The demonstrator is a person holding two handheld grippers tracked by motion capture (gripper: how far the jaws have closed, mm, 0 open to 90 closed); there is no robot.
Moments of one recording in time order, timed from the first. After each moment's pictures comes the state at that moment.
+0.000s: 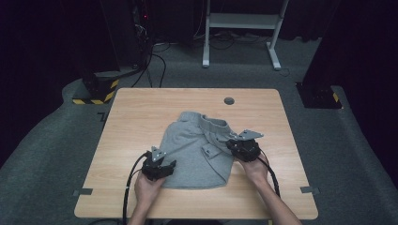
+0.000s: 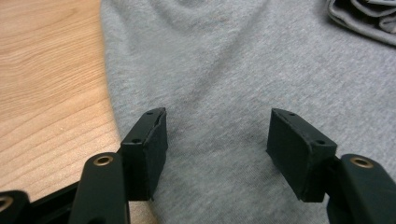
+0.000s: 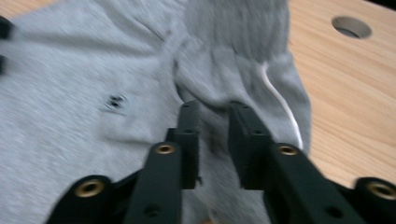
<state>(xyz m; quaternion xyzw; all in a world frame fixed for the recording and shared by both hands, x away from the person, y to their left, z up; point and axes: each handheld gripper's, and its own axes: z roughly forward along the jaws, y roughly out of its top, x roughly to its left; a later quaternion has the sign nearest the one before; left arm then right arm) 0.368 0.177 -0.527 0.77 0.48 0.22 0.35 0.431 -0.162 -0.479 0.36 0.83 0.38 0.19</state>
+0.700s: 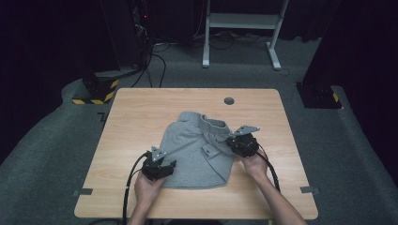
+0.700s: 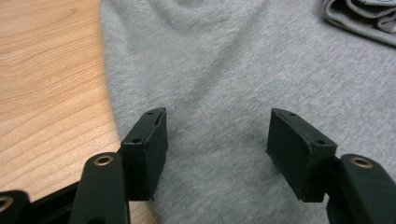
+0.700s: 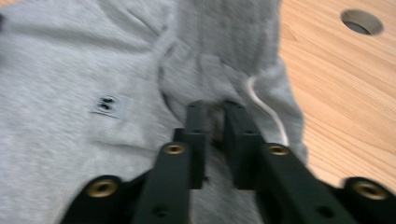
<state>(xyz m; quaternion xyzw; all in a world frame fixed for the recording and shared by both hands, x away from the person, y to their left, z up) 0.368 0.177 -0.527 0.77 0.48 0.22 0.35 0.446 -0.157 -0.475 0.35 0.85 0.36 0.18</state>
